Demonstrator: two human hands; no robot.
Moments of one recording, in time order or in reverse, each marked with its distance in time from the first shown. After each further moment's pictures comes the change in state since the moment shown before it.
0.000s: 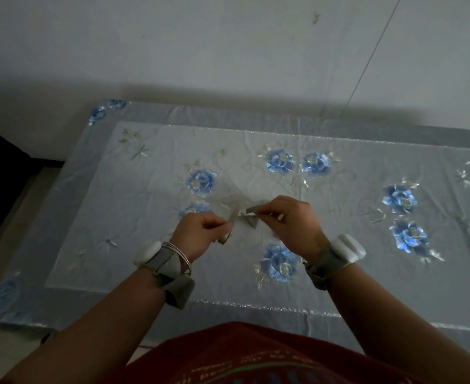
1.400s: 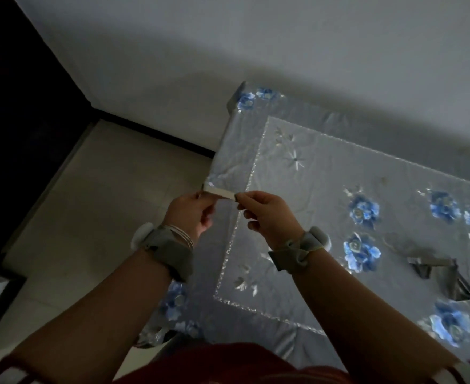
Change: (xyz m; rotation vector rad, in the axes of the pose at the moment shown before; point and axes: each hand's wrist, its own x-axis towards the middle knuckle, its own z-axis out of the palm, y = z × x) left_hand 0.035 -0.137 -0.342 -0.836 0.313 -0.408; right_hand 0.170 -0.261 0.297 0.732 -0.273 0.655
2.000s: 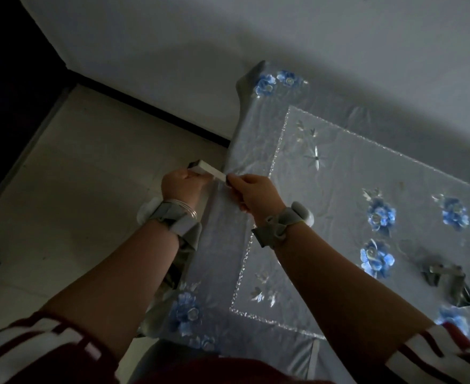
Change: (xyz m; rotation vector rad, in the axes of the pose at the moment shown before) left_hand 0.090 0.016 -0.029 0.398 0.231 0.212; right_hand 0.081 -0.004 0.055 -0.199 0.117 0.086
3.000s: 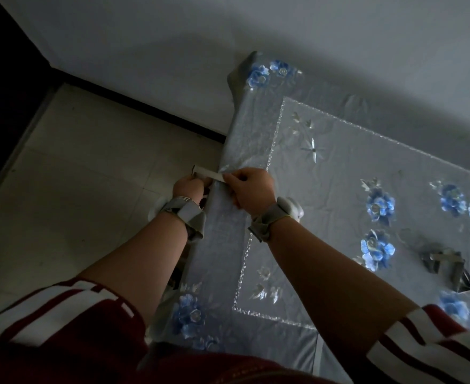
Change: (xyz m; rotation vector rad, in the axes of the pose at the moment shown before) left_hand 0.022 -0.020 0.023 -0.053 -0.124 -0.279; right_hand 0.010 0.010 0.003 -0.351 0.152 -0.188
